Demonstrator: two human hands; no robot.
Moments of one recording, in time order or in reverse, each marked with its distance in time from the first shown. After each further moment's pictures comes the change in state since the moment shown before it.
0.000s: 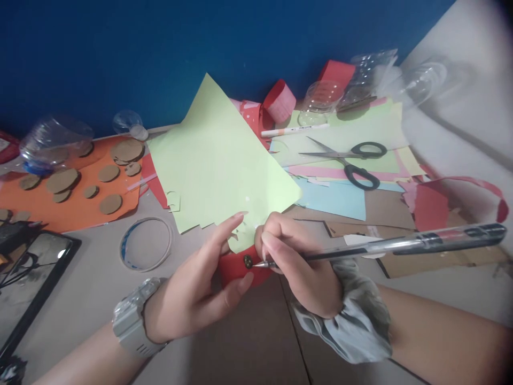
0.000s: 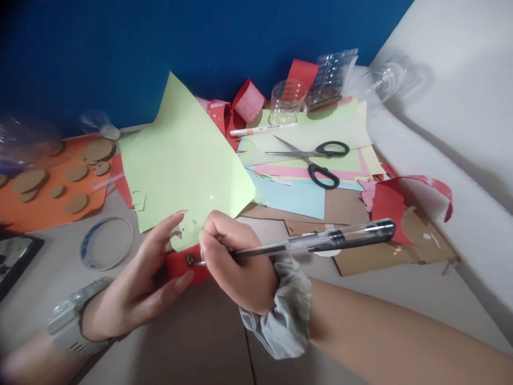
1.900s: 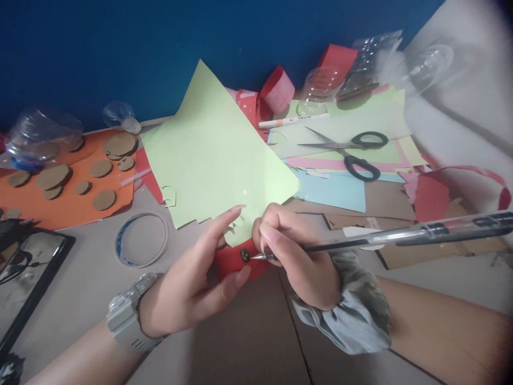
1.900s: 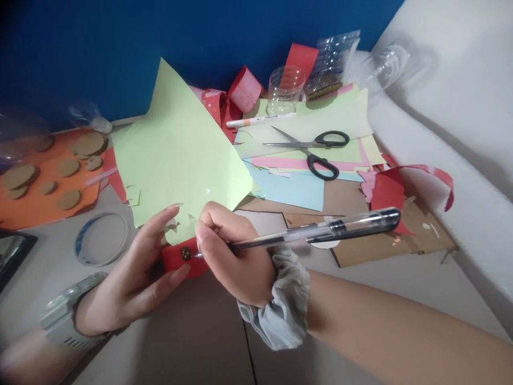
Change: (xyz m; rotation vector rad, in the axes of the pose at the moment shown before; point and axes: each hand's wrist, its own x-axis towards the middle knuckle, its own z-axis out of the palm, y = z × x) left_hand 0.000 -0.001 0.000 0.019 0.000 0.029; right_hand -0.002 0.000 -0.001 0.063 0.006 0.068
